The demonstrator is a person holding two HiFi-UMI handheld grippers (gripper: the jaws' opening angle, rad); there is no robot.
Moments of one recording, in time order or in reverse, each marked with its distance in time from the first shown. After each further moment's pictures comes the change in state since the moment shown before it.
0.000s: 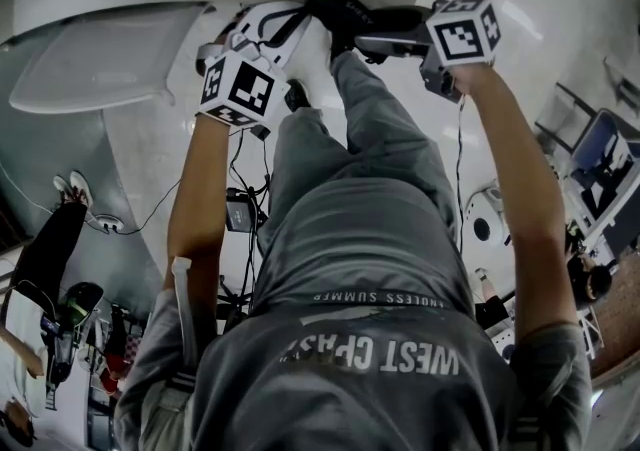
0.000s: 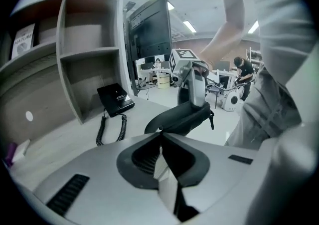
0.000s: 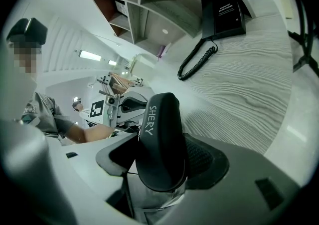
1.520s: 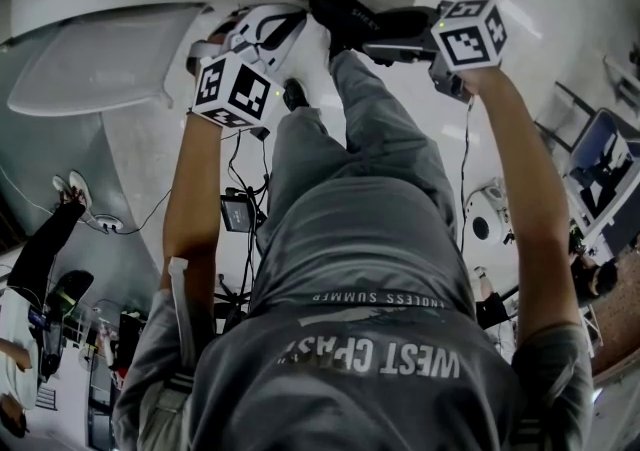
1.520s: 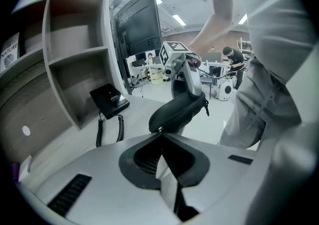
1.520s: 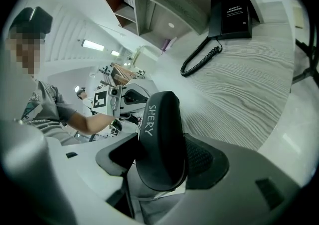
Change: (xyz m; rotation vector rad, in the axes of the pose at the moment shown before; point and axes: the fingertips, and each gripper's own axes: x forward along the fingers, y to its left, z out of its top) left arm -0.006 -0.003 -0.015 0.104 0.055 -0.053; right arm 0.001 0.001 -0.011 -0.074 0.086 -0.006
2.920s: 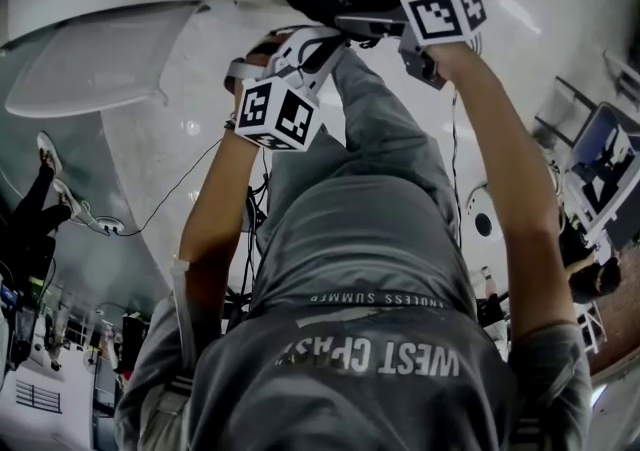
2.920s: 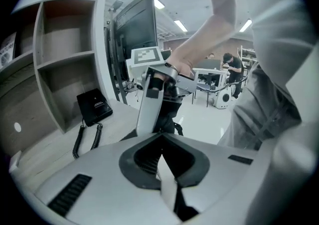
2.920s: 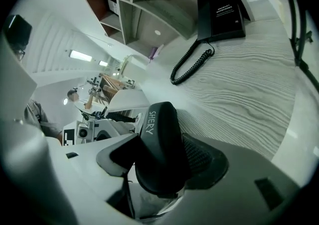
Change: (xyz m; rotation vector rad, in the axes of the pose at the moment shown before) left arm 0.034 -0.075 0.064 -0.054 -0.057 -0.019; right arm 0.000 -0.012 0.018 0.114 -0.120 -0.088
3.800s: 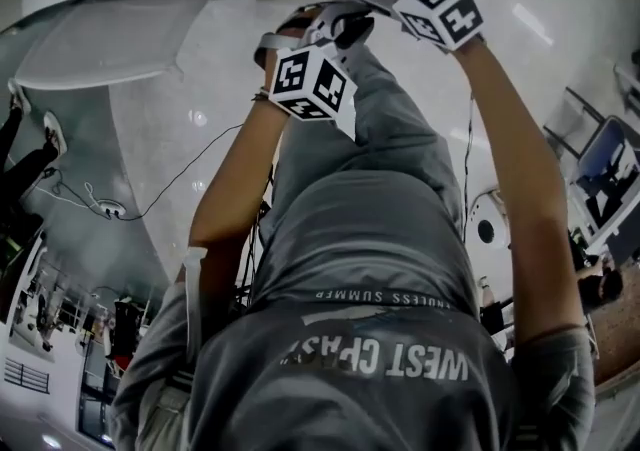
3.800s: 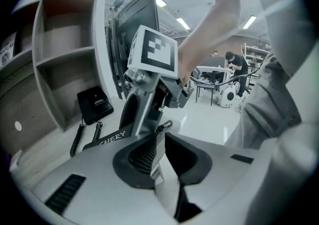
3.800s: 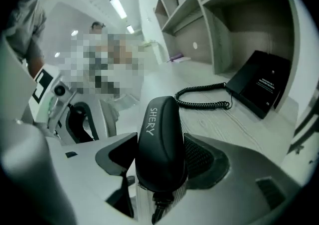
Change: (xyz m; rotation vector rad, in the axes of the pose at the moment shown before) left arm 0.024 0.008 -0.009 -0.001 0.026 0.039; right arm 0.022 -0.021 0.034 -0.663 0.003 -0.293
